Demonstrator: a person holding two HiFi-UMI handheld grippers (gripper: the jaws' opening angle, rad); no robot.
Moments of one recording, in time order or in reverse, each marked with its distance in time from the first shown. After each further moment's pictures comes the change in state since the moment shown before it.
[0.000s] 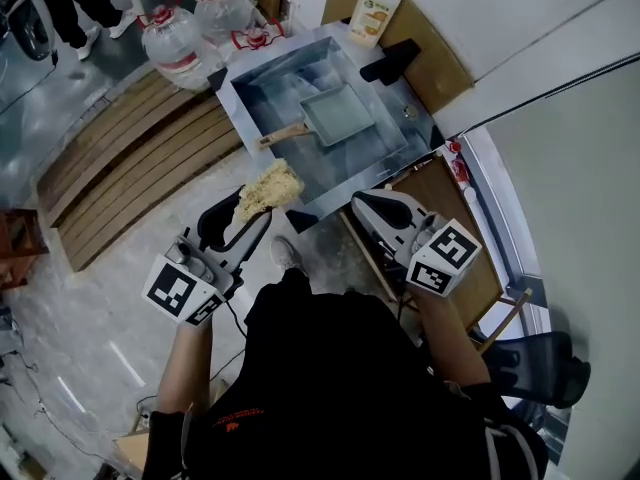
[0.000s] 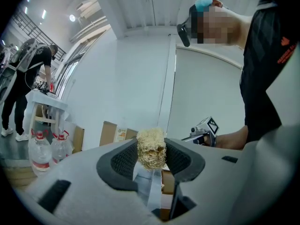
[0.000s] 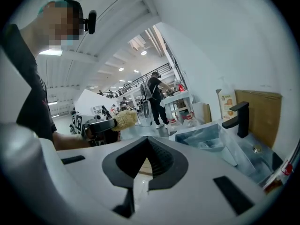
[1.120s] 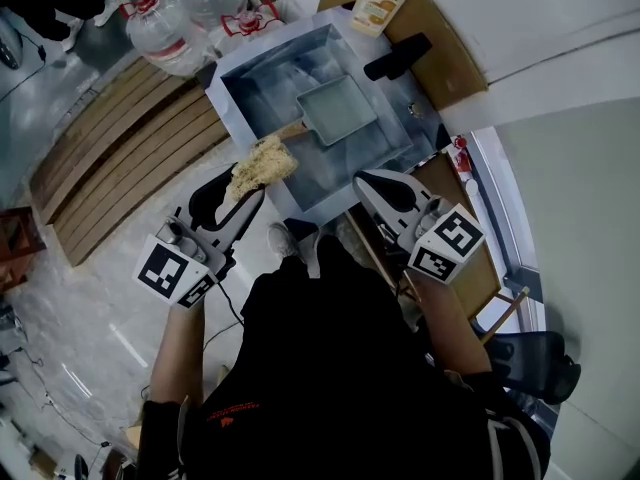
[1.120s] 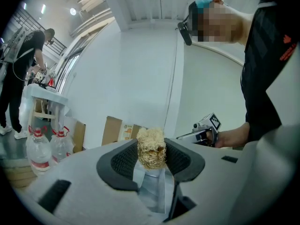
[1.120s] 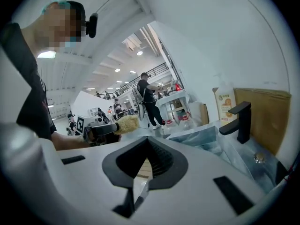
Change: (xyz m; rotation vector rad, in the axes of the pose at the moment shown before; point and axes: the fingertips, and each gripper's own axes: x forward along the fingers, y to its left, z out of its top) left arm 0.051 0.071 -0.013 -0.031 0.065 0.002; right arm 0.040 -0.064 0.023 0.038 -0.004 -0.020
